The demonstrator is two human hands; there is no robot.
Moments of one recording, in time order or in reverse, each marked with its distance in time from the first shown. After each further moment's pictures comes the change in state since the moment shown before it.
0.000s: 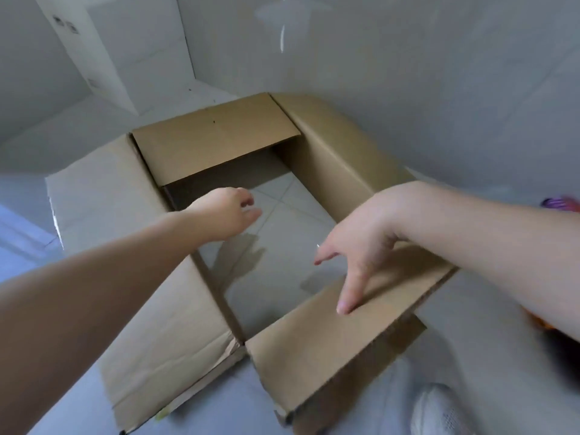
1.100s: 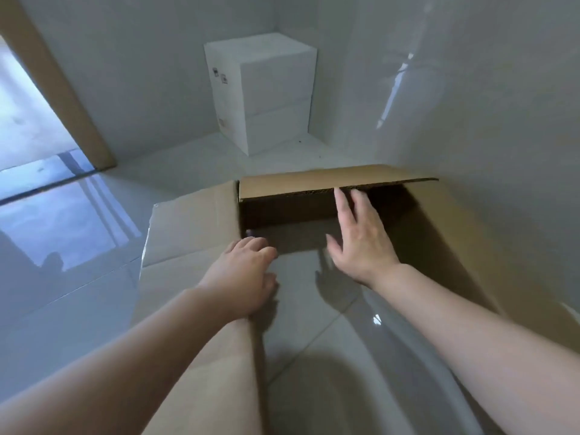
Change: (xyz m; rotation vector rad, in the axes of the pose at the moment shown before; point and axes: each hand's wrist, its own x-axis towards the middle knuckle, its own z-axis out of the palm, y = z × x) left_hand 0.008 -0.097 -0.008 0.132 0.206 -0.162; right_hand 0.212 0.004 -0.133 0.267 1.336 -0.093
